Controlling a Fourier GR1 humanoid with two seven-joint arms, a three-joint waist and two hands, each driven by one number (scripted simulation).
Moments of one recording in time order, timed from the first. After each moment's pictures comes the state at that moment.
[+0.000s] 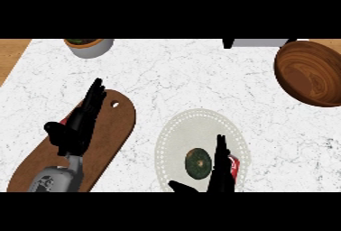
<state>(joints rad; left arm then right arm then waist) -0.14 0.18 -0.15 -1.55 0.08 0.17 0.08 0.12 0.00 0.73 -1.57 0.87 -0.87 0.78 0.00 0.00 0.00</state>
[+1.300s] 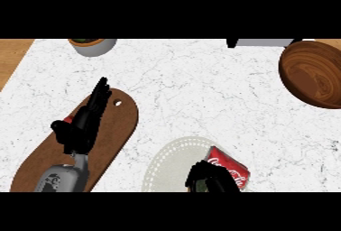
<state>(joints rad) -0.16 0.13 -0.13 -1.54 0.03 0.14 0.08 -0.04 -0.34 0.89 -1.67 0.43 -0.50 0.31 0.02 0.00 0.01</state>
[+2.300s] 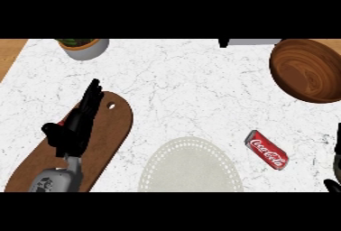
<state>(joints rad) -0.13 0.14 -0.10 -1.56 0.02 0.14 0.09 0.10 -1.04 0.05 -2.11 -0.35 -0.08 -0.23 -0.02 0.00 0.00</state>
